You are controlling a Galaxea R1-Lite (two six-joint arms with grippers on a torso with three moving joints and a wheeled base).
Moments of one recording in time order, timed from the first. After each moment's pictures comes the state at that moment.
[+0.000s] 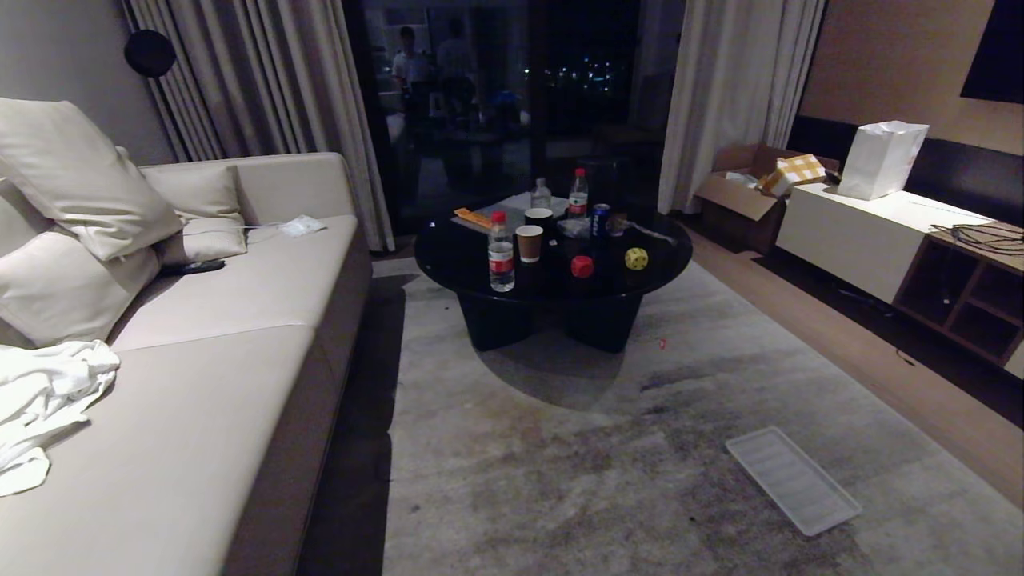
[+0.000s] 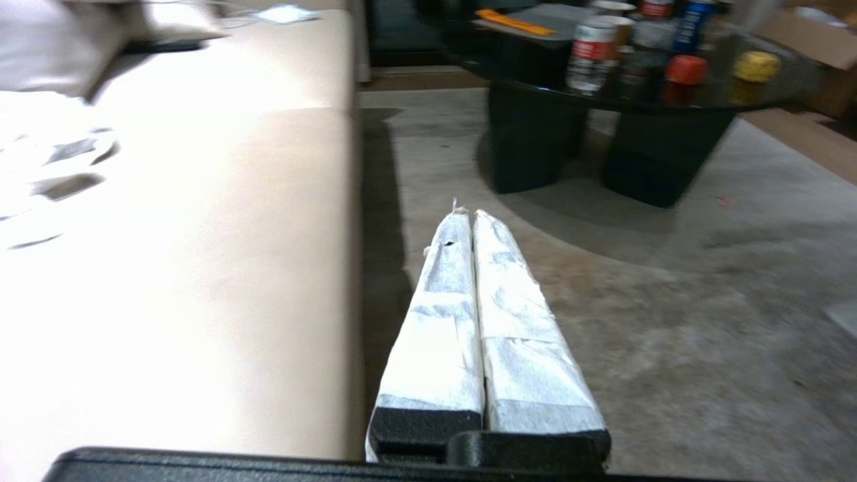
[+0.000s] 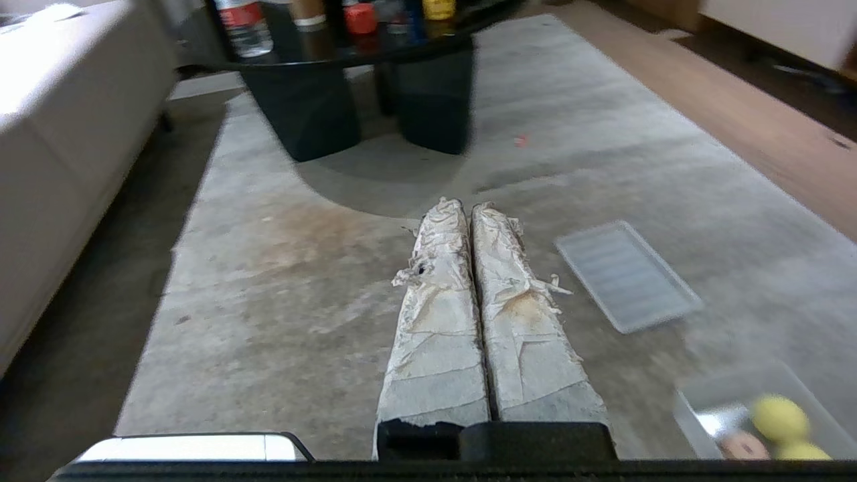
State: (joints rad) left arm -0.01 0.00 0.00 0.00 0.04 -0.01; right arm 0.01 0.00 -0.04 0.10 -0.01 0.06
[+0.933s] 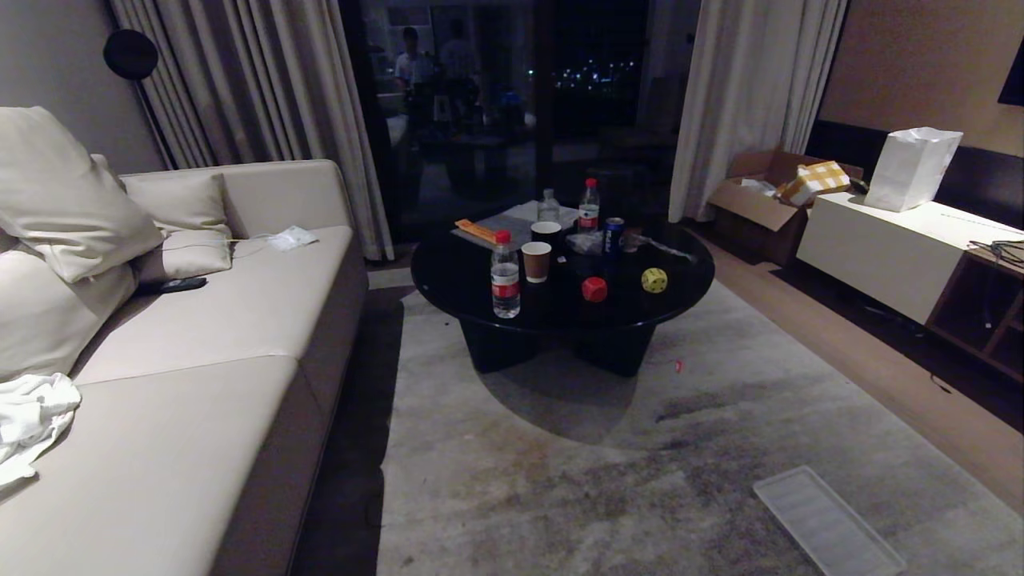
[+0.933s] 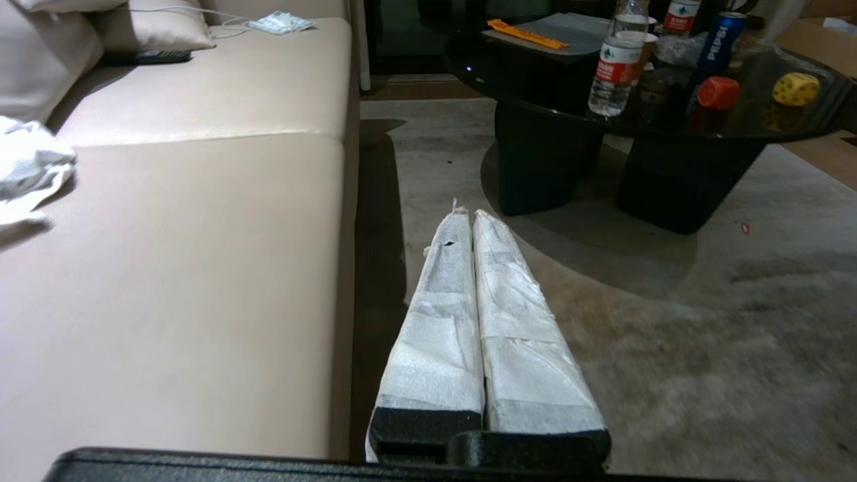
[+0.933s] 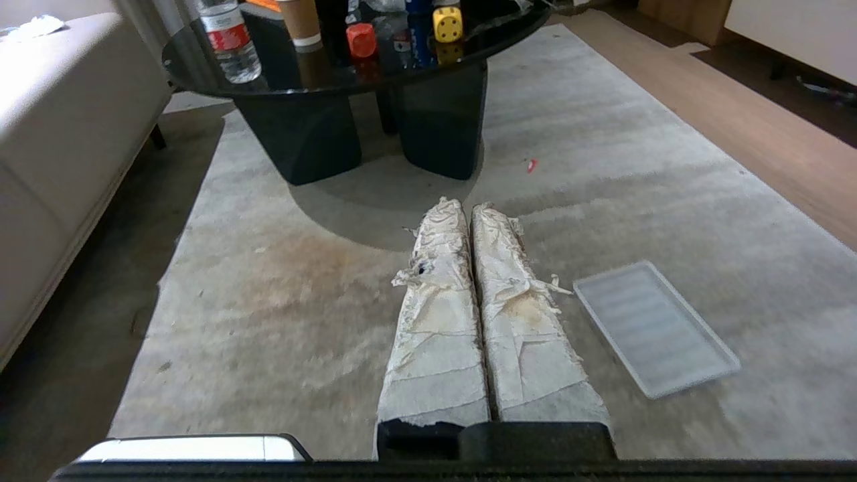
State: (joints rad) left arm -0.01 0.00 0.00 0.00 0.04 -0.01; right arm 0.01 0.00 -0.04 0.10 -0.01 0.06
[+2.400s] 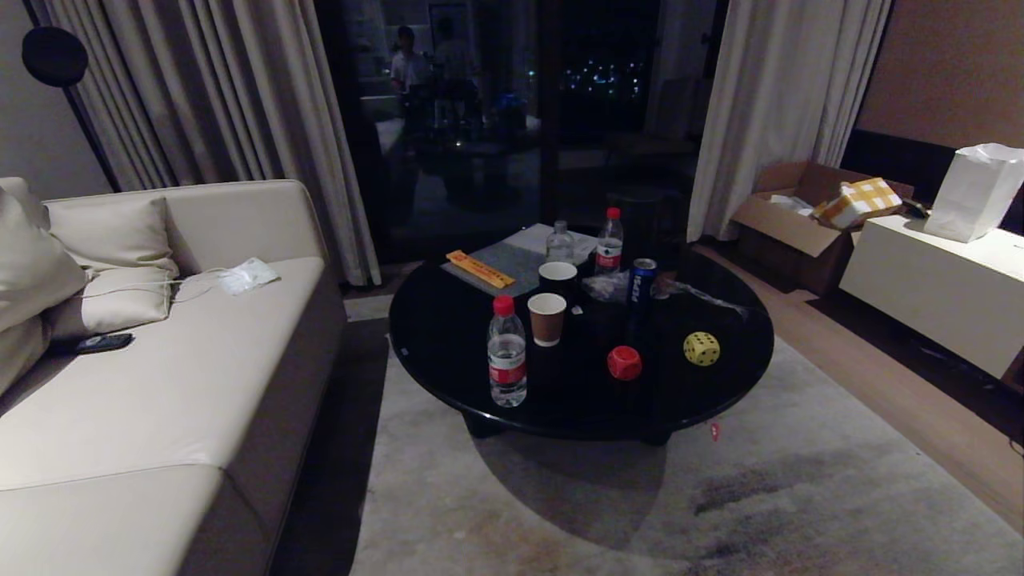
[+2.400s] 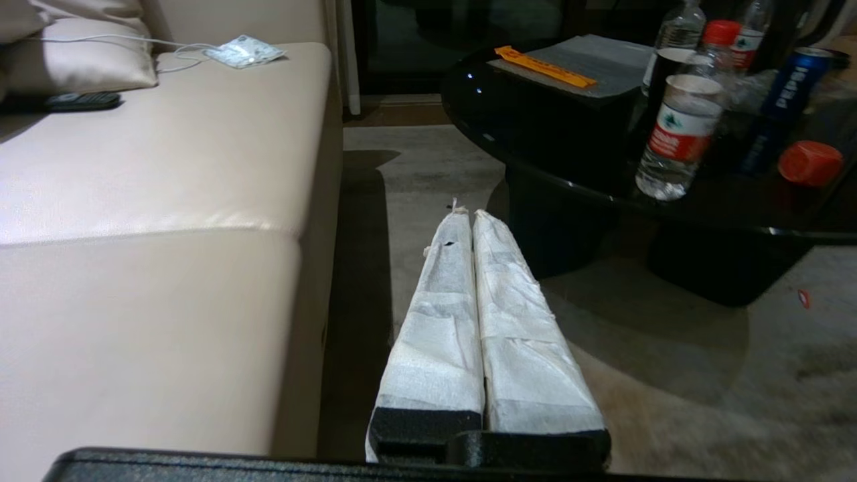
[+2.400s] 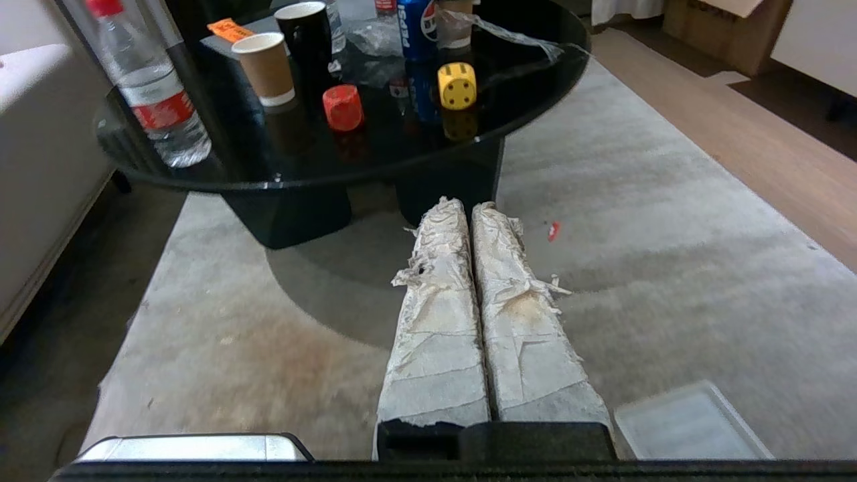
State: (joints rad) left arm -0.01 0.00 0.00 0.00 0.04 -0.01; right arm 0.01 0.00 -0.04 0.10 -0.01 0.06
